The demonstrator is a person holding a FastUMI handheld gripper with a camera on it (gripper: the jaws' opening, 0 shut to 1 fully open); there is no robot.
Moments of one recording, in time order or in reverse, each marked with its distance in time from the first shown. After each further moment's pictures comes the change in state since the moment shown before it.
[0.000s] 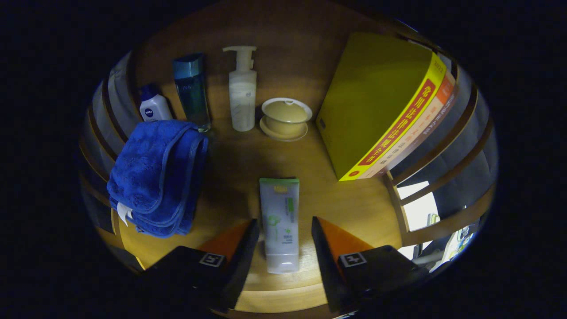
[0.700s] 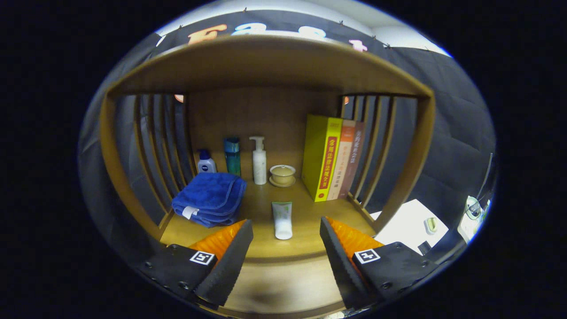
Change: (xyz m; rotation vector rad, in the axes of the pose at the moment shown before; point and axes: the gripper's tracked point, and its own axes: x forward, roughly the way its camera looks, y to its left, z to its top) arm -0.234 -0.022 -0.020 0.093 -0.552 0.019
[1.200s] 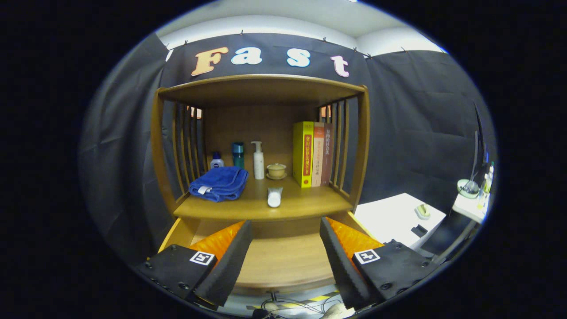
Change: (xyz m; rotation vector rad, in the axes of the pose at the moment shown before) arm -0.133 -0.032 -0.091 0.062 -0.101 0.028
